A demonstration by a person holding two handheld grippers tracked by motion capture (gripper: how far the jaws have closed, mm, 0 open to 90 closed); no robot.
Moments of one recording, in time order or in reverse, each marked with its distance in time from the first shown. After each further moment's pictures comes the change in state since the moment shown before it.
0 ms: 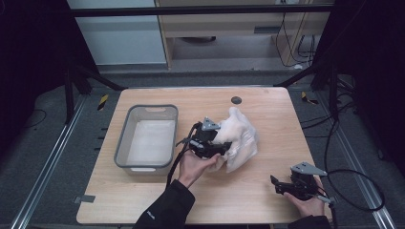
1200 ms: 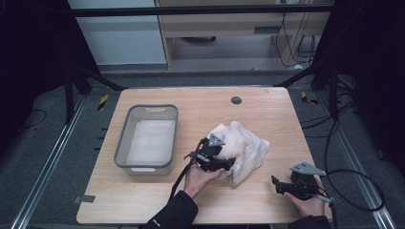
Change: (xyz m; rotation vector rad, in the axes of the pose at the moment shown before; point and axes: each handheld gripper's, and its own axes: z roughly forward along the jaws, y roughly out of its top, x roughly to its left) left arm -0.004 -0.046 0.042 0.060 -0.020 0.000; right arm -0.001 -0.001 0.001 0.018 -0.026 -0.010
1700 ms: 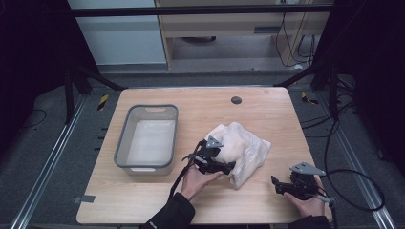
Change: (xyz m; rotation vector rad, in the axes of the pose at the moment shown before) left arm 0.003 -0.008 -0.001 0.006 -0.033 -0.014; right arm 0.000 0.000 0.000 0.006 0.000 0.002
